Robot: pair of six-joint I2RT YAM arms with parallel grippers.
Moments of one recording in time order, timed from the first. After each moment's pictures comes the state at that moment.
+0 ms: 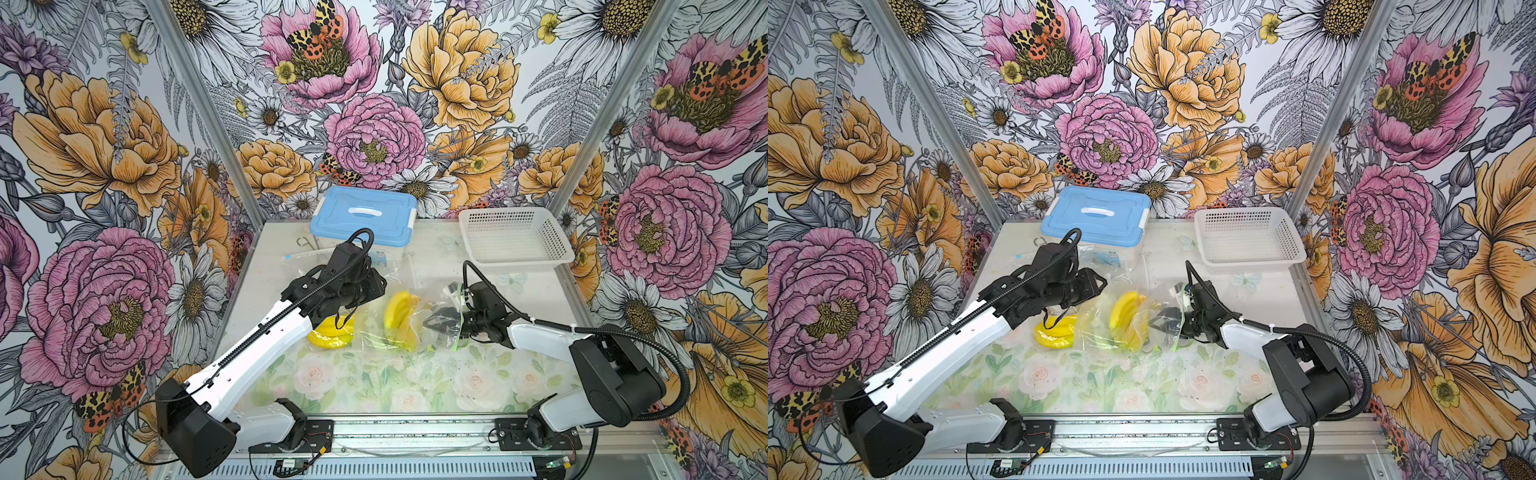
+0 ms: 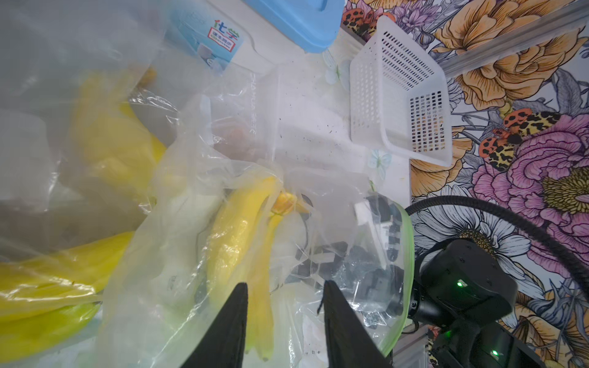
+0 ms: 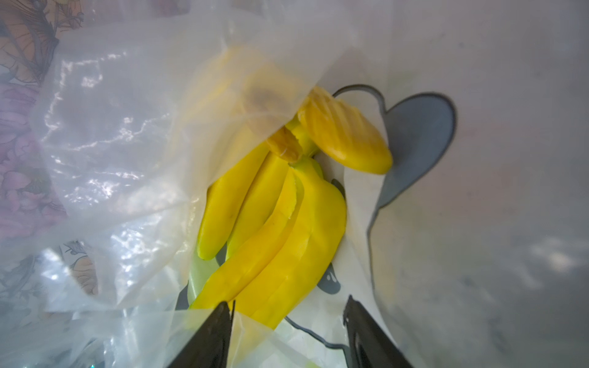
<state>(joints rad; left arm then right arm) -0.64 1.25 1.18 -0.73 0.03 -0.89 0.43 1.47 0.60 0.09 -0.73 0.70</state>
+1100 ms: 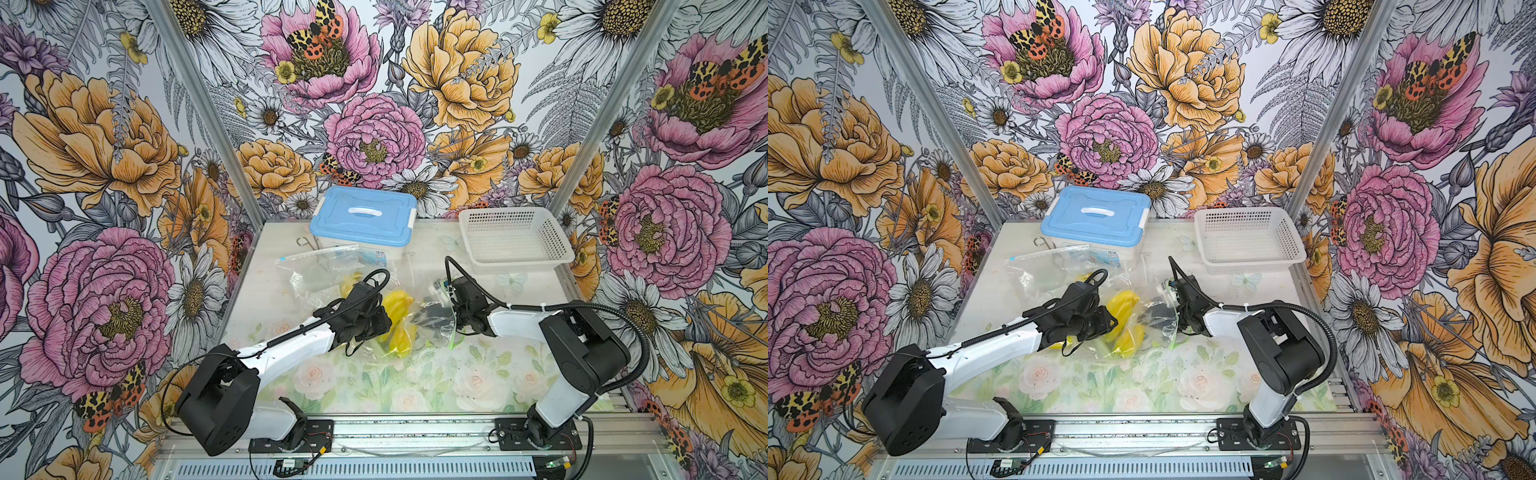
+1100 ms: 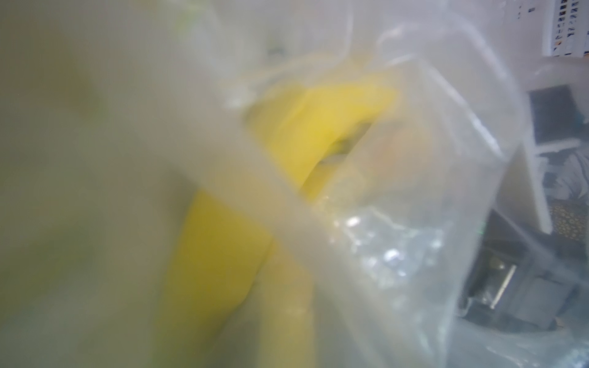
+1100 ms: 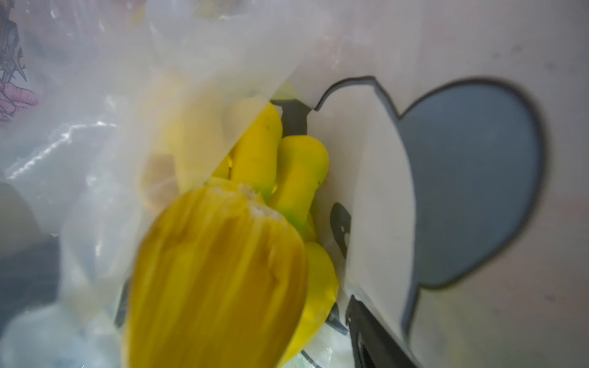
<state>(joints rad) -0.65 1.35 0.76 -0.36 0.14 -0.93 0.51 1.70 0.75 0.12 -0.70 0.70</state>
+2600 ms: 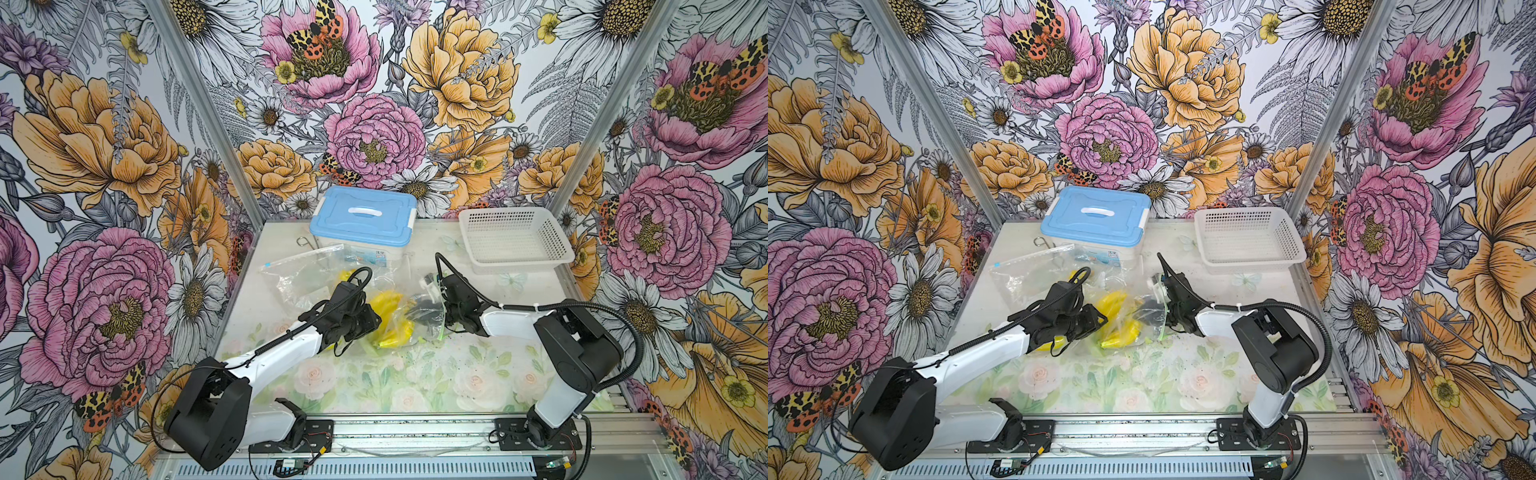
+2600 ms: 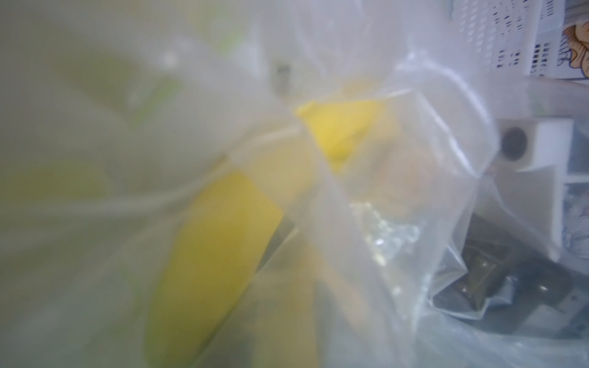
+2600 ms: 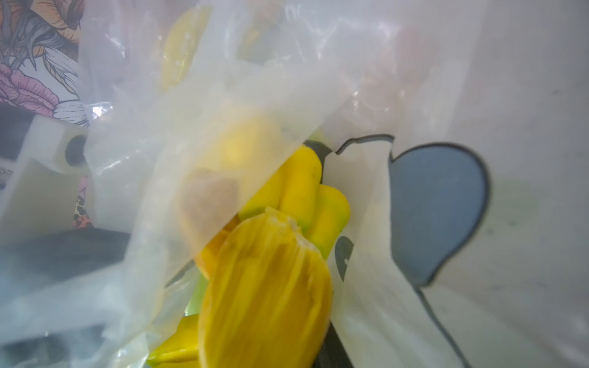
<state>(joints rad) -0.52 1.25 0.69 -0.35 0.20 -0.93 0.55 1.67 0.77 0.18 -0.60 0.67</state>
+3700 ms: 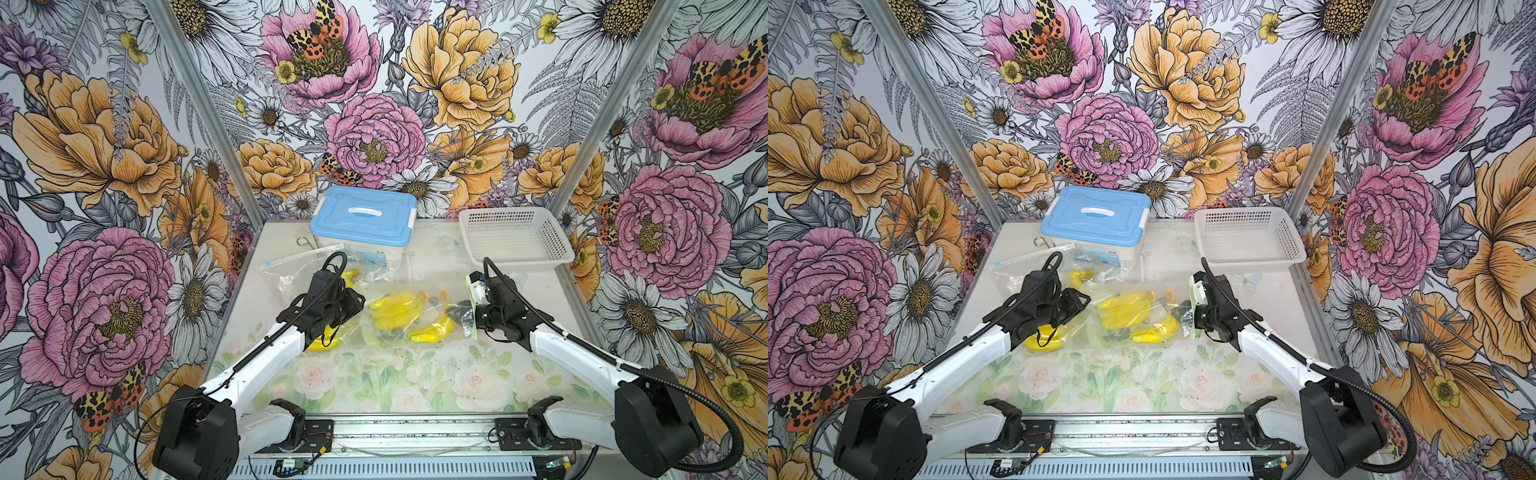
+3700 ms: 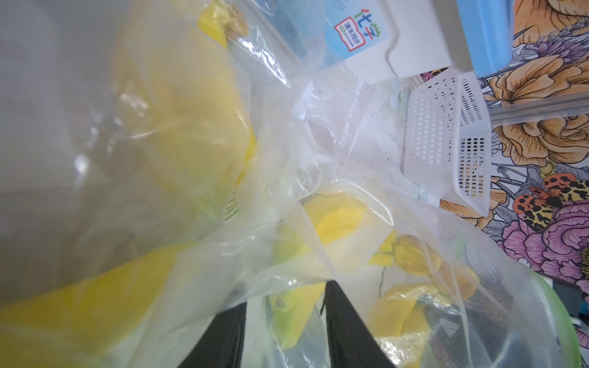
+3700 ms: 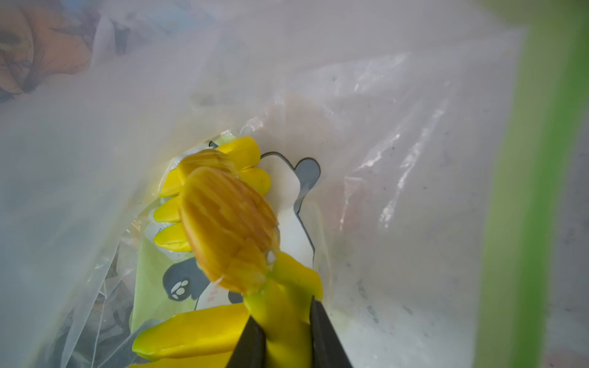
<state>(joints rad) -0.40 1.16 0.73 -0.38 0.13 -0.92 0.38 1.19 0.66 -0.25 -0.39 0.56</state>
